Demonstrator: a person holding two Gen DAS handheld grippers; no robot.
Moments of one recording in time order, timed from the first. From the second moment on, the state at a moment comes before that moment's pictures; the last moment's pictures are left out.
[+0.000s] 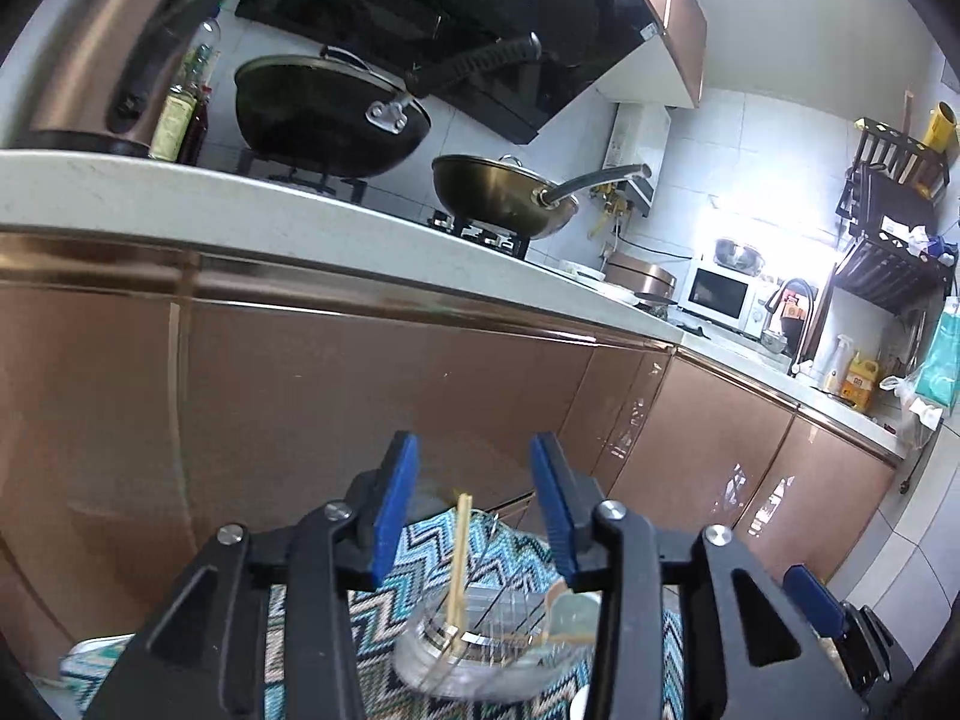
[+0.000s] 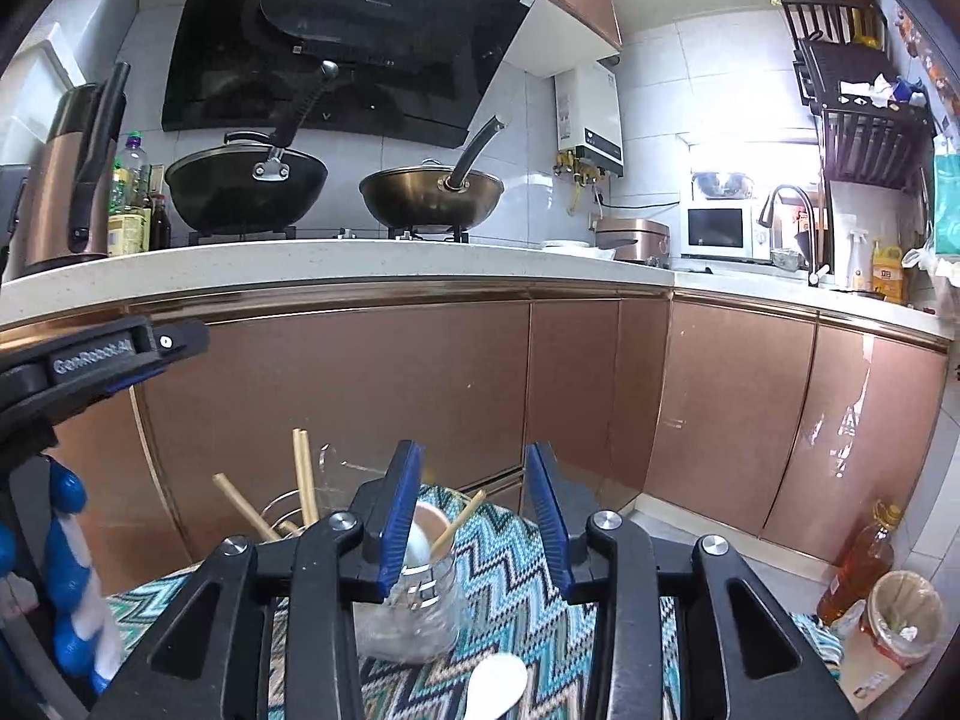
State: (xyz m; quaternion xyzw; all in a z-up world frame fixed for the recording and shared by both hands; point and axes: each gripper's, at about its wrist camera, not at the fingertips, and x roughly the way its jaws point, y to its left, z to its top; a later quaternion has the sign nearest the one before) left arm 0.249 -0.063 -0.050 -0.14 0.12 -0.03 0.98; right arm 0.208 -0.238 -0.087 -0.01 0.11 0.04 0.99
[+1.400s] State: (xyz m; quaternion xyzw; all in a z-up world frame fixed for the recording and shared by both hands) left arm 0.078 0.039 -0.075 -0.15 0.26 -0.02 0.95; right arm 0.048 -0.251 -0.073 0.01 0.18 0.00 0.98
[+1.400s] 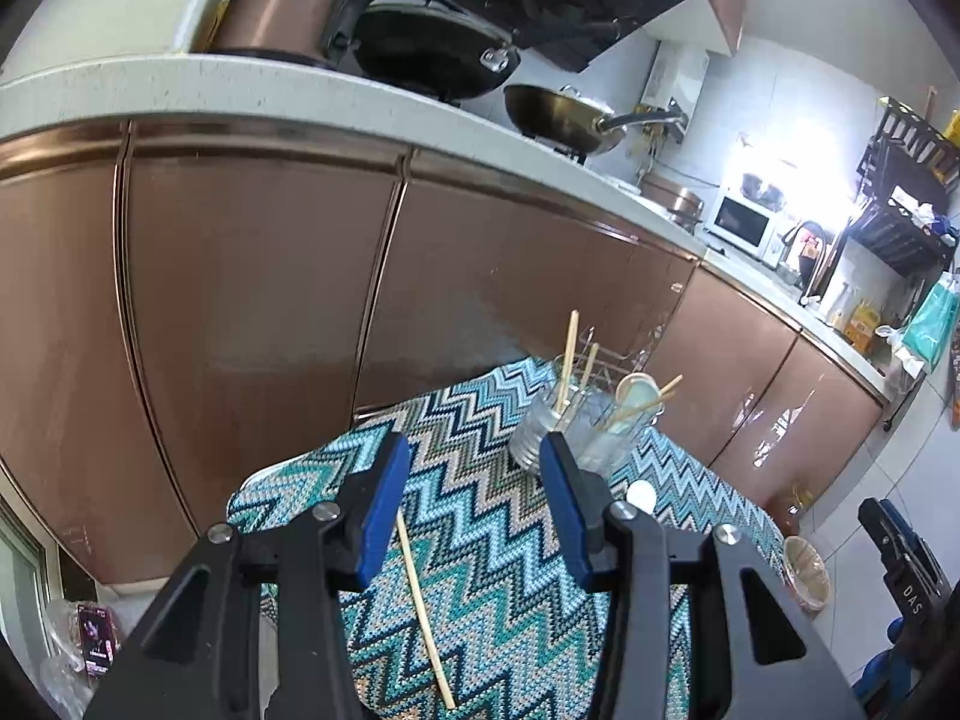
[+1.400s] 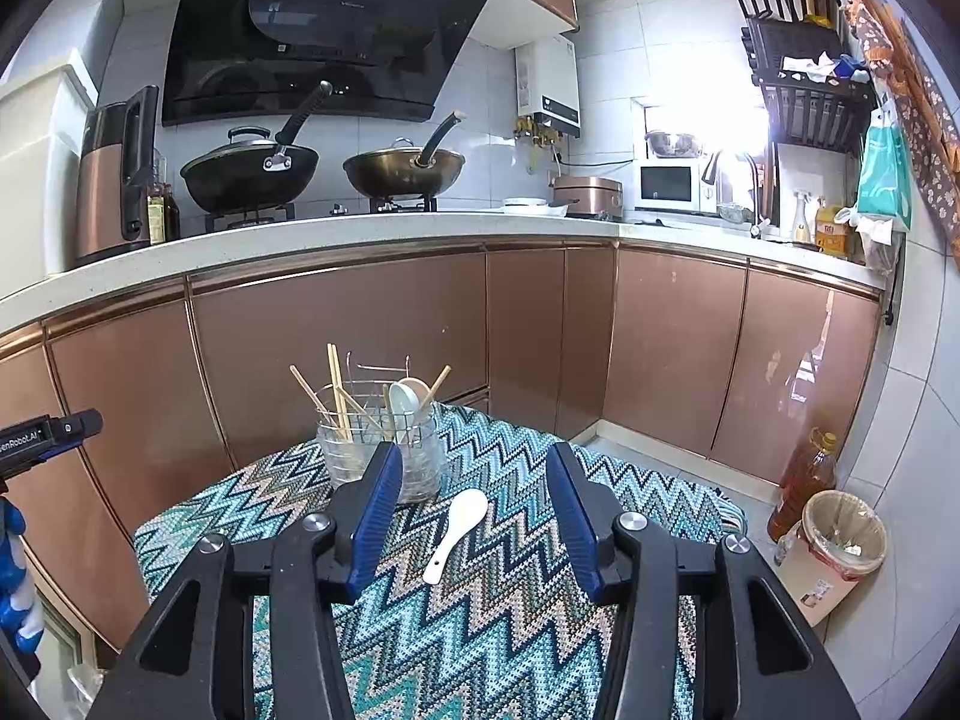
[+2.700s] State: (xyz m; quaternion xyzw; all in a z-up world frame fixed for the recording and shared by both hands) left arm 0.158 0.045 -0.202 -0.15 0.45 0.00 0.88; right arm 0.133 -0.274 -0.162 0.03 0.30 0.04 0.95
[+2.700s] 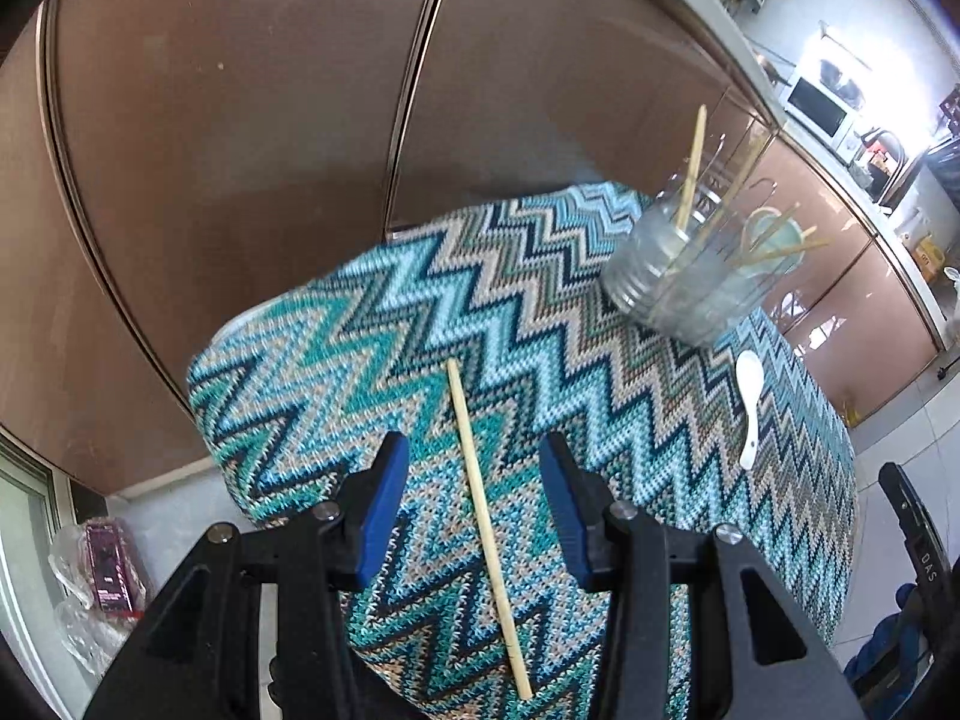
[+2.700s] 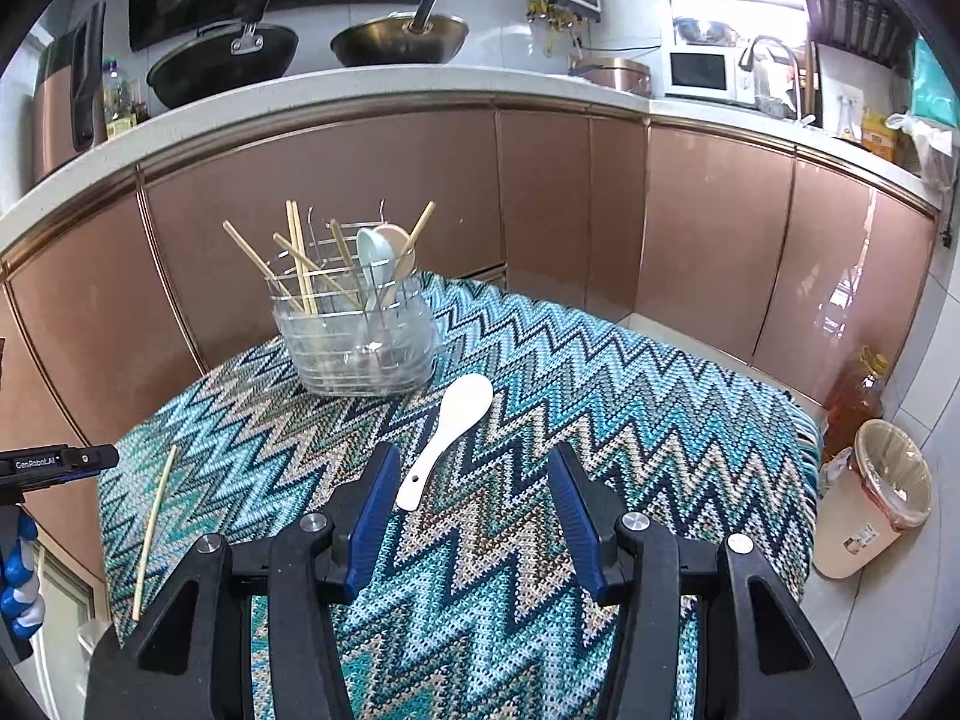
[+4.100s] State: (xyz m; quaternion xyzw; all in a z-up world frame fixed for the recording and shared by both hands) left arm 0.234 0.064 -0.250 -0.22 0.58 -0.07 0.78; right arm 0.294 -0.297 -0.219 0.08 0.47 0.18 0.86
